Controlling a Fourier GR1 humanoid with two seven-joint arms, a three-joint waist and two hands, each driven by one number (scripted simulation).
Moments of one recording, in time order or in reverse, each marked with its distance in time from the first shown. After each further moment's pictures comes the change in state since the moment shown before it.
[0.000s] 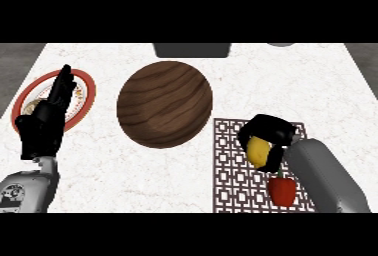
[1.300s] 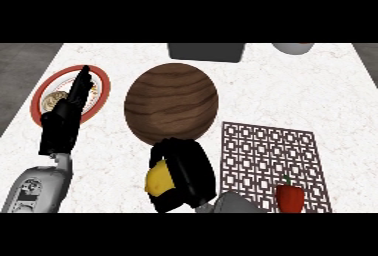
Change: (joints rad) left arm -0.030 -0.031 -0.048 0.044 -0.016 -0.016 -0.008; right arm 0.097 0.282 0.541 -0.584 -0.190 -0.702 1.152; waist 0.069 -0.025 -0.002
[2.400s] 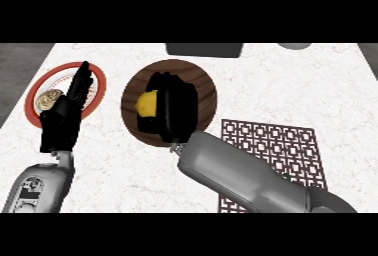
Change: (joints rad) left arm -0.019 -0.016 0.005 -0.013 -0.014 0.011 0.004; right arm -0.575 -0.003 0.054 0.424 0.071 -0.444 0.526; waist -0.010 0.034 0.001
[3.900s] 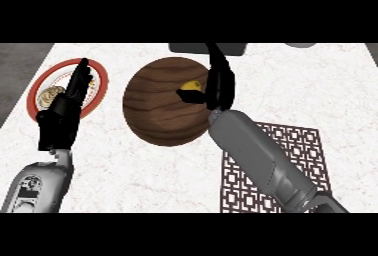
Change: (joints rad) left arm -0.011 -0.004 0.012 -0.011 -0.009 -0.016 -0.008; right arm 0.044 0.004 -0.372 0.408 -0.586 -0.170 -0.848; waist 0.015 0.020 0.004
